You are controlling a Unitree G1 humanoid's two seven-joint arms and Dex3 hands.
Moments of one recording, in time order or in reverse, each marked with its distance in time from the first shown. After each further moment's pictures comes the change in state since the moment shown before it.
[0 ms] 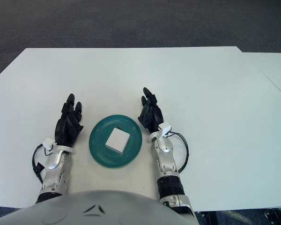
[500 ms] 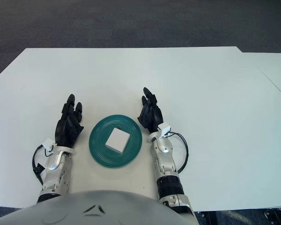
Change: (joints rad) left arm 0.010 -0.006 -0.003 -0.010 0.005 -0.001 0.001; right arm -0.007 -0.001 -0.001 0.021 -0.009 0.008 -0.010
